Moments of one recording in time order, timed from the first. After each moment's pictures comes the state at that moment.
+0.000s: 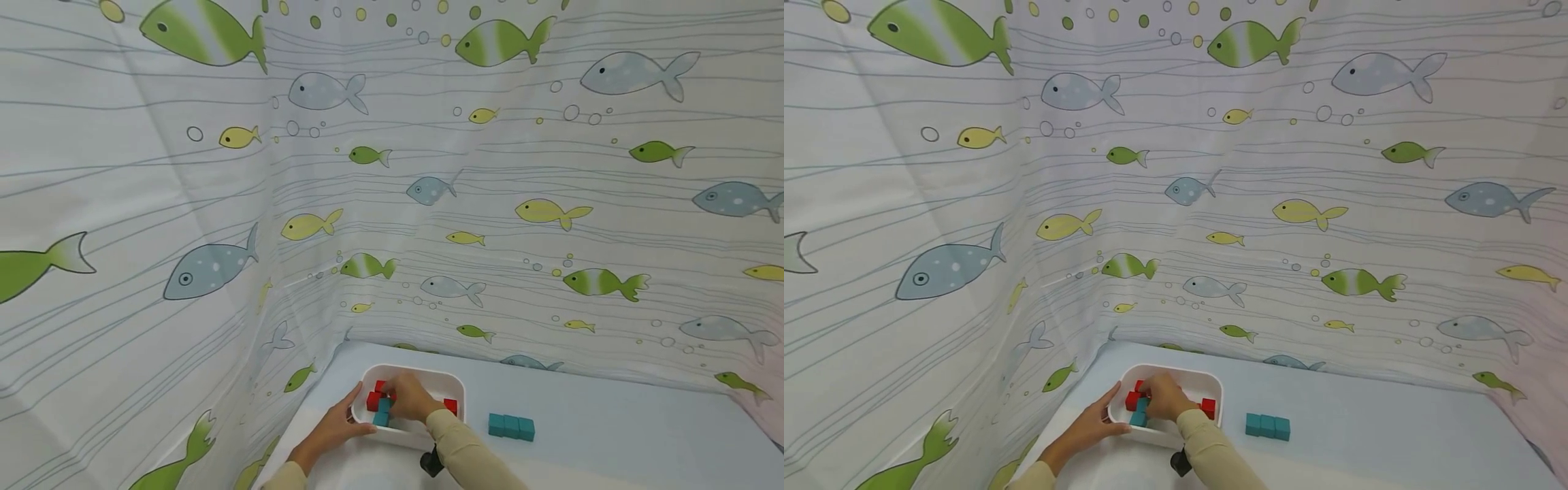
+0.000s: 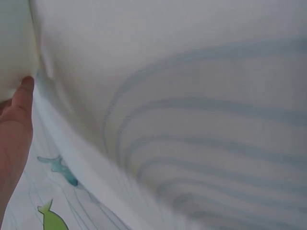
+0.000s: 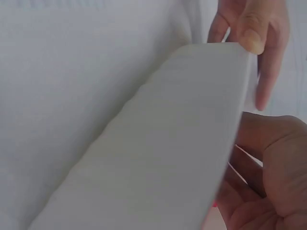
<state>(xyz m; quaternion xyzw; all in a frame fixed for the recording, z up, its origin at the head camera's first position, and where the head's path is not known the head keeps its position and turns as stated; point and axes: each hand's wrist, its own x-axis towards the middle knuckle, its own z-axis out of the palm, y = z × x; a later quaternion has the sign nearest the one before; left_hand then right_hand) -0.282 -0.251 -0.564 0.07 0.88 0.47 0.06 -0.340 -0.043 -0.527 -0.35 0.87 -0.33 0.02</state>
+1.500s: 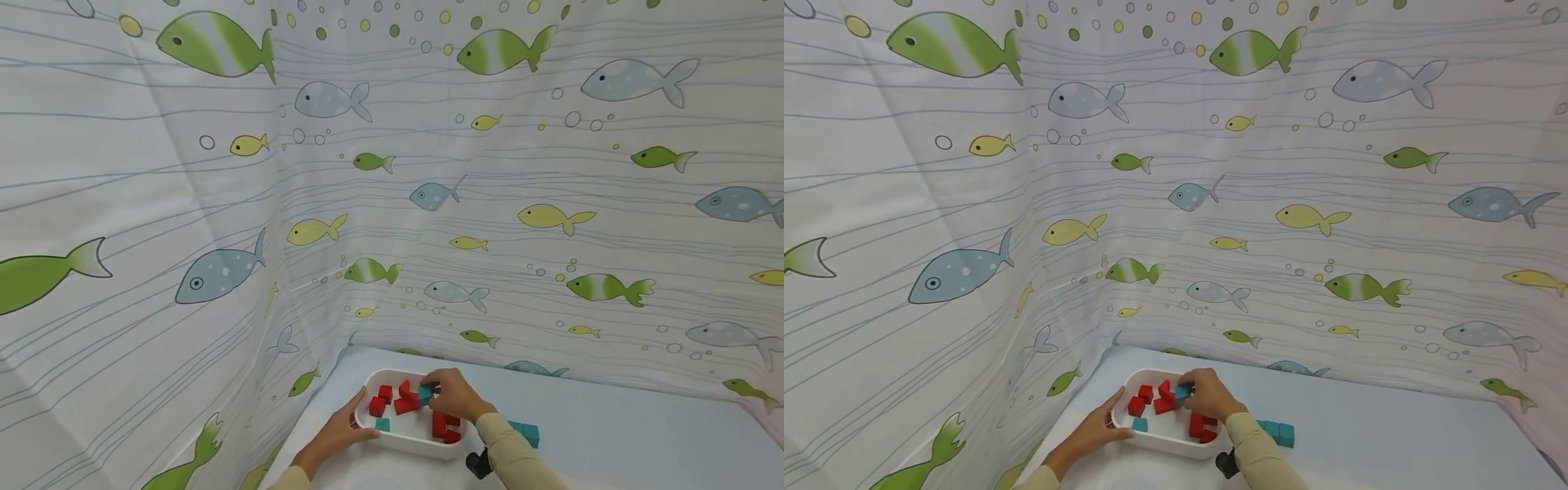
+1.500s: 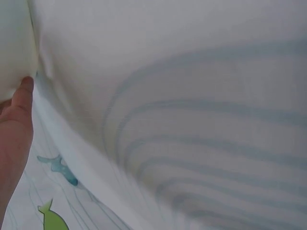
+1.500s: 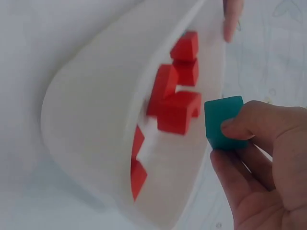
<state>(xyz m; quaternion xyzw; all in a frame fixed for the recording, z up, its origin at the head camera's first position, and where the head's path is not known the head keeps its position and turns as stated) -0.285 -0.251 -0.570 0.03 0.88 0.46 0.06 -0.344 0.039 -0.513 -0.32 0.87 -0.38 0.01</state>
